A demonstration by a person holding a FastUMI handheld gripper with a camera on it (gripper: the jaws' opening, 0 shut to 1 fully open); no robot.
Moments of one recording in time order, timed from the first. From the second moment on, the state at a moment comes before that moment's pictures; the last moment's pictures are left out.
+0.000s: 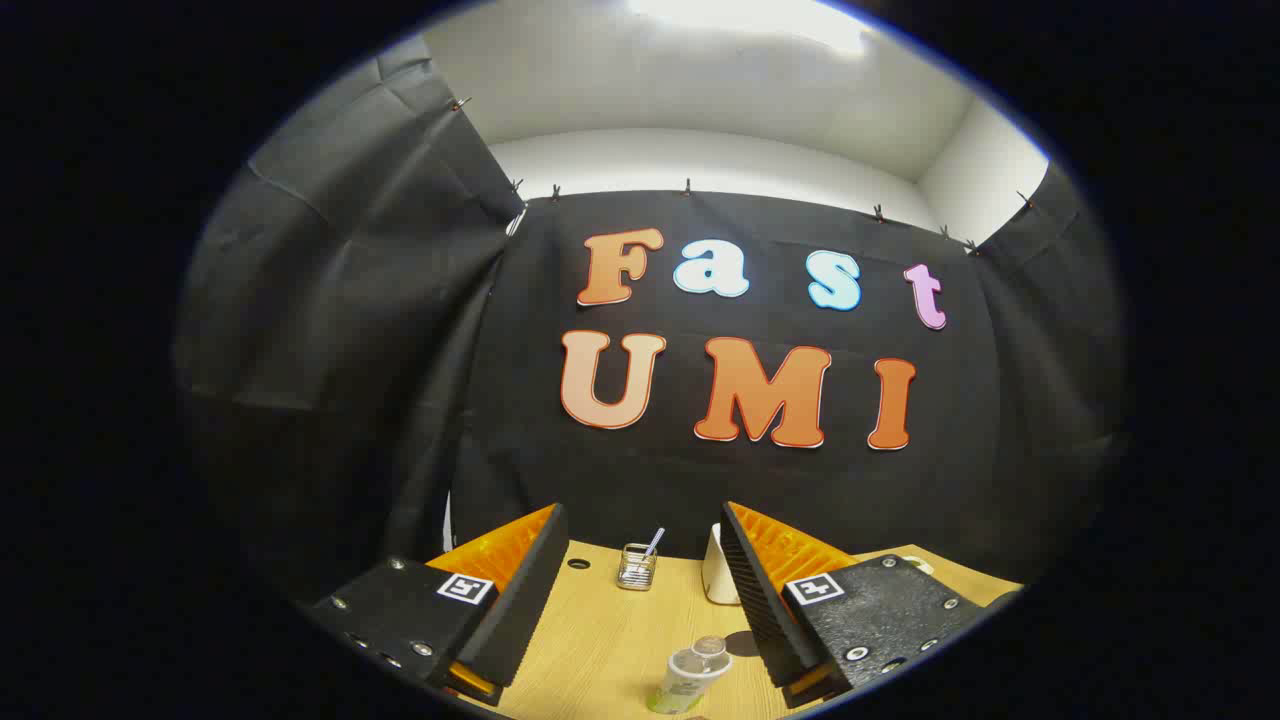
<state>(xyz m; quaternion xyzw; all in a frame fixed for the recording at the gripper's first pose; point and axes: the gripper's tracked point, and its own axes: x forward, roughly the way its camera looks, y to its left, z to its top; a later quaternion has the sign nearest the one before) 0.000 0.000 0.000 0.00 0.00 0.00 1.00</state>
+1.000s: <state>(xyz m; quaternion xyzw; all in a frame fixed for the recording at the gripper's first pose) -0.002 -0.028 -0.011 0.03 0.02 -0.03 1.00</state>
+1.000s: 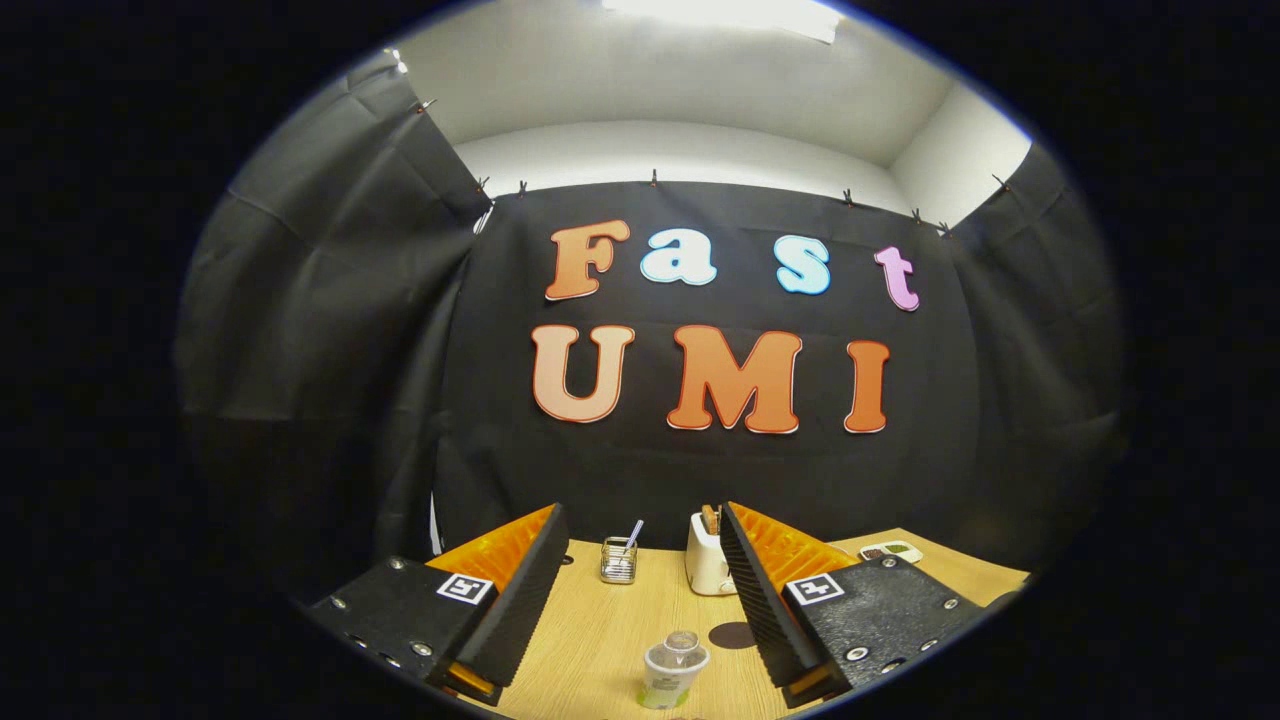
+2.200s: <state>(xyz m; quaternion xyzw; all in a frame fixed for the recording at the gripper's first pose) -0.001 -0.037 -0.152 0.04 0.09 -0.06 0.99</state>
